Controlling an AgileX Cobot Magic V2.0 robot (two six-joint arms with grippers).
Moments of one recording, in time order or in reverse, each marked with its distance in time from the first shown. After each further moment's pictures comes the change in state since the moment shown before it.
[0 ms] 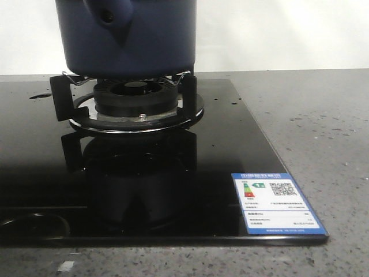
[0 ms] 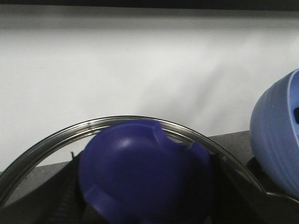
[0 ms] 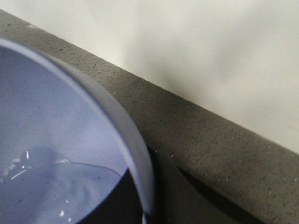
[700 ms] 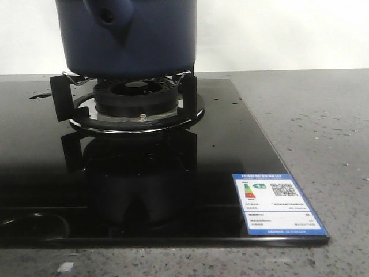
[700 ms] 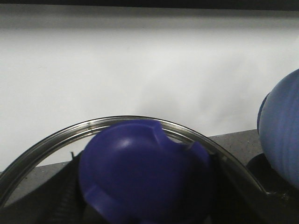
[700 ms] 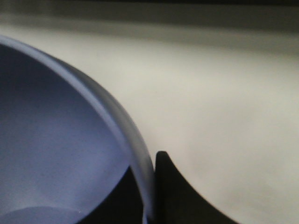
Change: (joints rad) left arm 0.000 0.000 0.000 0.000 0.001 -0.002; right arm 0.100 -0.205 0.598 0.014 -0.929 -0.107
